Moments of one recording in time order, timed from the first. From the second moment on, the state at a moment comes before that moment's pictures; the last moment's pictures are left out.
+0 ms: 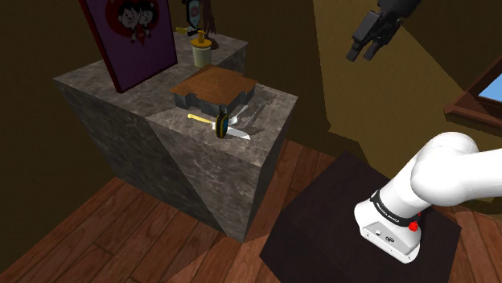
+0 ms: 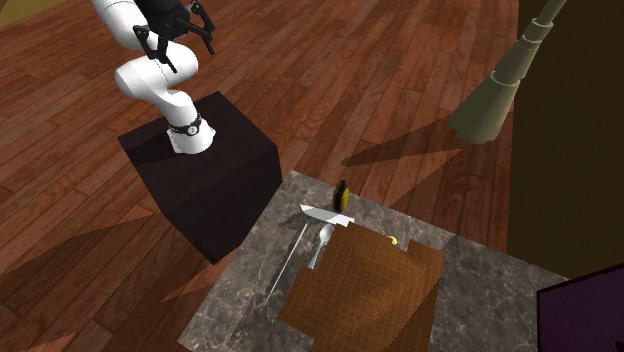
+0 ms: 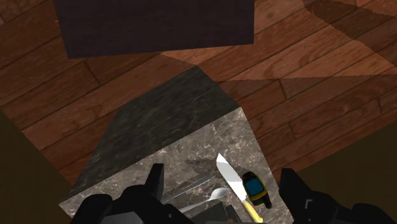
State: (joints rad) arm 0.01 -0.83 -0.01 -2.26 0.12 1.56 0.13
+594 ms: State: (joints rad) arm 0.01 -0.61 0.05 -2.24 0.19 1.70 0.26
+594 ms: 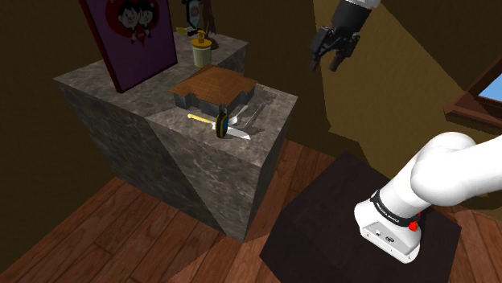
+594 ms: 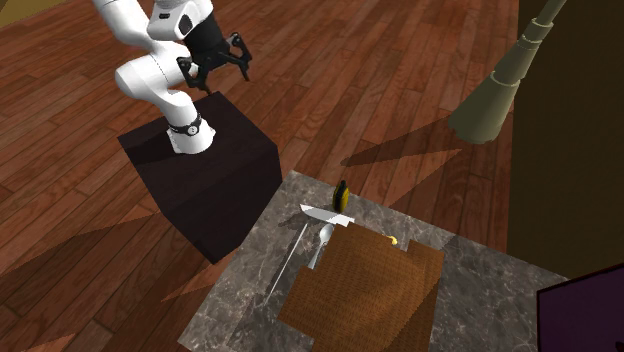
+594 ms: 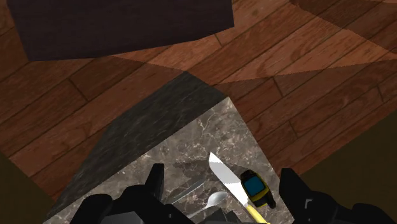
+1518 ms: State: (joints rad) arm 0.01 -0.09 0.13 -2.03 0.27 1.92 0.47
